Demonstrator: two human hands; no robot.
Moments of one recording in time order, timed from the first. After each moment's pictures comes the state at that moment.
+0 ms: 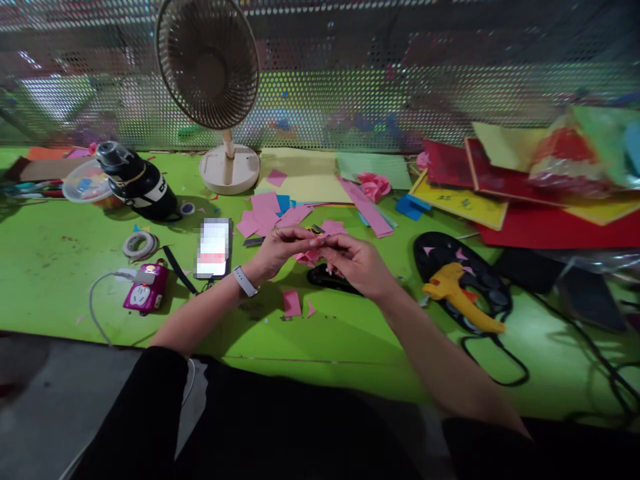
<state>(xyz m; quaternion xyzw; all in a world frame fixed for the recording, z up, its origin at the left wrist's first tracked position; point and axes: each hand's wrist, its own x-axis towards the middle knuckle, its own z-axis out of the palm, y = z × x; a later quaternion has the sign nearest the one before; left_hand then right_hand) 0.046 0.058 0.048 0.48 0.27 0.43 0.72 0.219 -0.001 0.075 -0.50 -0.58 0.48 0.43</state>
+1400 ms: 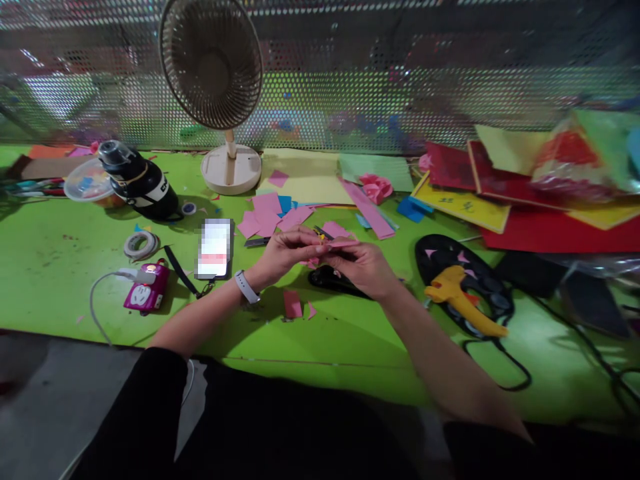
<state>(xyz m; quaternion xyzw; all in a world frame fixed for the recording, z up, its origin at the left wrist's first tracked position) 0.046 0.048 0.052 0.55 0.24 0.45 0.66 0.225 0.003 0.065 -0.47 -0.61 0.44 0.45</state>
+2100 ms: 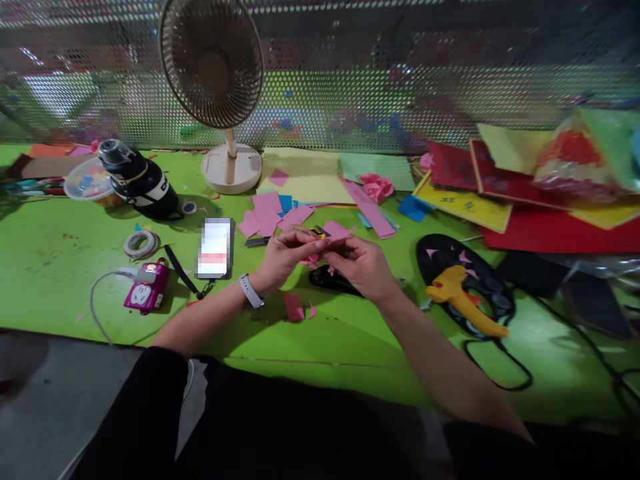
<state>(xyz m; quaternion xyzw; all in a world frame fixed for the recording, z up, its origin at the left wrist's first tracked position) 0.055 0.039 0.053 0.45 0.27 0.52 0.67 0.215 -0.002 0.071 -0.49 -0.56 0.47 0.48</state>
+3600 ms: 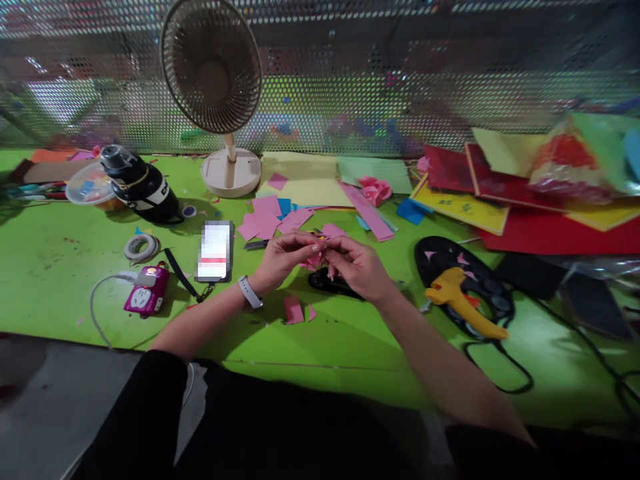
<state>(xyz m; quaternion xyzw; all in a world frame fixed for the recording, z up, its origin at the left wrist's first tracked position) 0.050 0.045 0.041 0.50 0.24 0.51 0.66 0.221 0.004 0.062 -0.45 -0.59 0.48 0.47</state>
